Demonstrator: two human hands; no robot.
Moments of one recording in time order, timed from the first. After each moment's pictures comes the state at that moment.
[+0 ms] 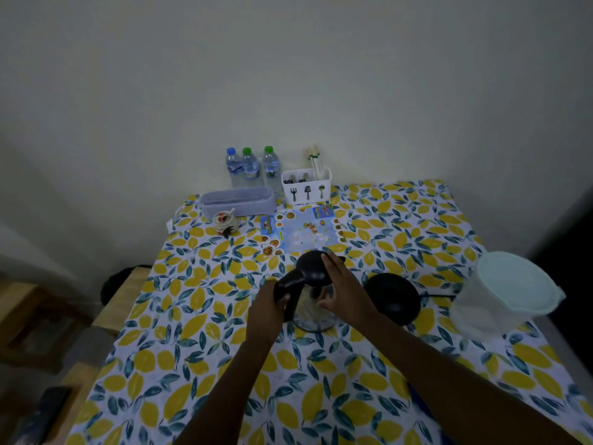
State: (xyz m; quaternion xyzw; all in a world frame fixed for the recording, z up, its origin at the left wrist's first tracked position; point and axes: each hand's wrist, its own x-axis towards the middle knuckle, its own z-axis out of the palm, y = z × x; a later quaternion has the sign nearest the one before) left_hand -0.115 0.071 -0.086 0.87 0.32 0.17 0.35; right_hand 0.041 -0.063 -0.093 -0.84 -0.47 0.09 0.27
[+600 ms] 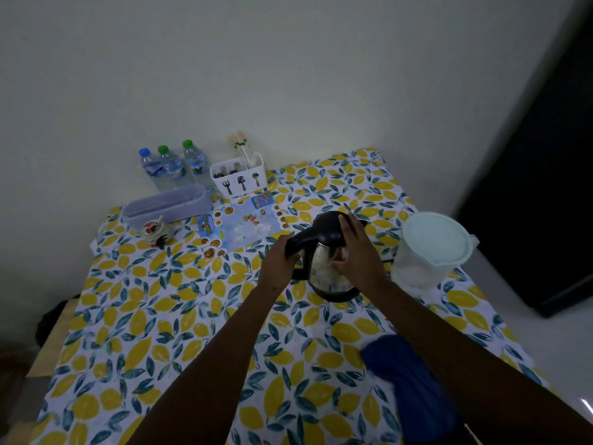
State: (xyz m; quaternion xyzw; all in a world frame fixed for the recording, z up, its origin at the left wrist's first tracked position) left_hand 0.038 0.001 -0.059 0.91 0.17 0.07 0.38; right_hand 0.124 -0.175 -0.074 -0.91 -0.29 -0.02 0.28
